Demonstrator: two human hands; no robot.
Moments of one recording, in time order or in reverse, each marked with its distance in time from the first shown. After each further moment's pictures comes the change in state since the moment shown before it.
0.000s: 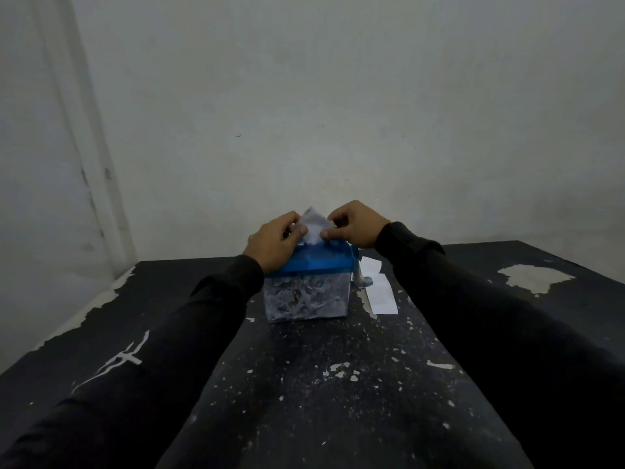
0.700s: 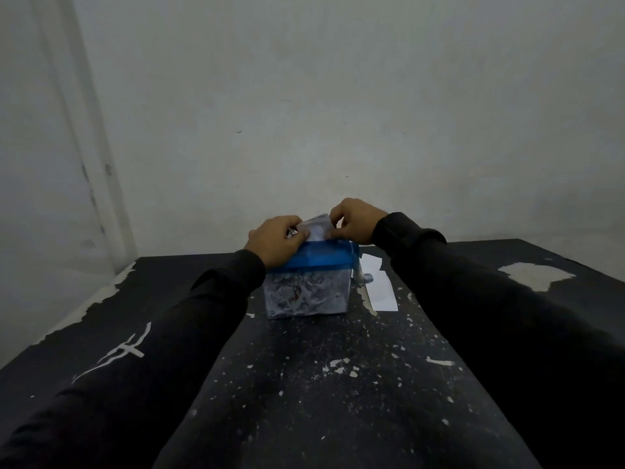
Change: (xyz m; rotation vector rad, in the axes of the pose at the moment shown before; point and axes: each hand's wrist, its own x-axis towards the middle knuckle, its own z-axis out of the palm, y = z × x) left_hand 0.005 0.002 -0.001 0.143 -0.071 -0.046; right_hand 0.004 -0.007 -0.008 -0.253 -0.076 -0.039
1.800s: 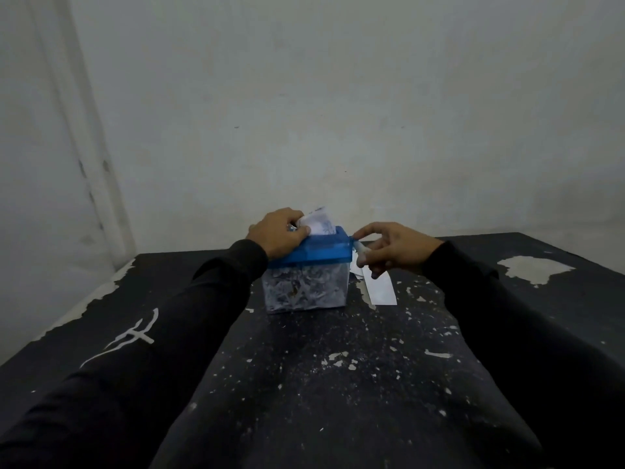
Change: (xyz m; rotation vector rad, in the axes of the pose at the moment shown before) left_hand 0.009 0.002 -0.001 0.017 -0.067 -0.028; right_hand -0.076 0.050 0.015 0.820 -0.186 0.163
